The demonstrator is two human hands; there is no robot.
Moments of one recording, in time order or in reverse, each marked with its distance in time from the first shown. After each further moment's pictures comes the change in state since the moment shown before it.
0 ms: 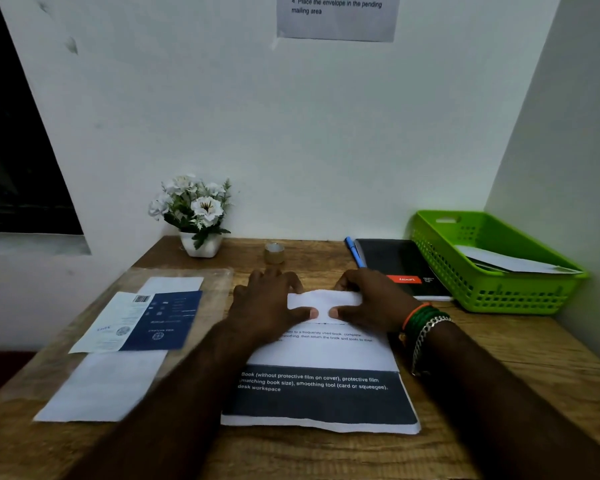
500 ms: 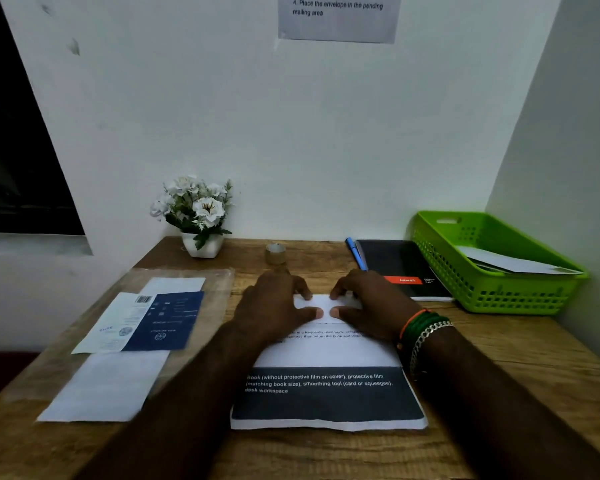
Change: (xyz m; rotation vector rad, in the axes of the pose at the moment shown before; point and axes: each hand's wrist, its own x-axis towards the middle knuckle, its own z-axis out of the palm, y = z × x) left_hand 0.005 0.000 0.006 -0.111 0.071 0.067; right_hand -0.010 -0.010 0.001 -0.200 -0.006 -0.058
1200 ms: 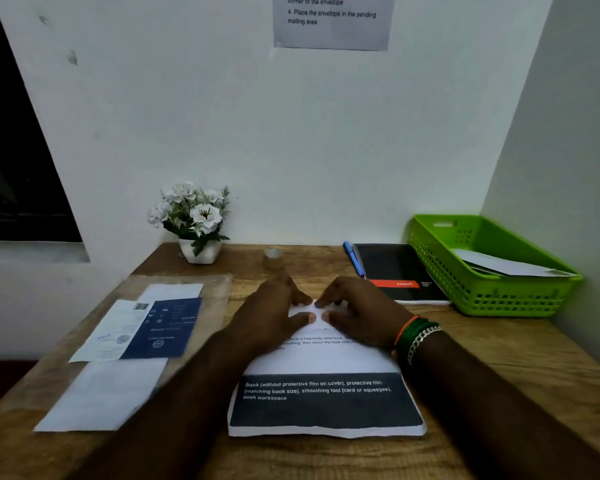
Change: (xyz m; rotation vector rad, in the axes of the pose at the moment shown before) left_hand -0.003 -0.005 -0.001 -0.073 -0.005 0.138; right_hand 0.001 -0.006 0.004 0.183 0.027 -0.114
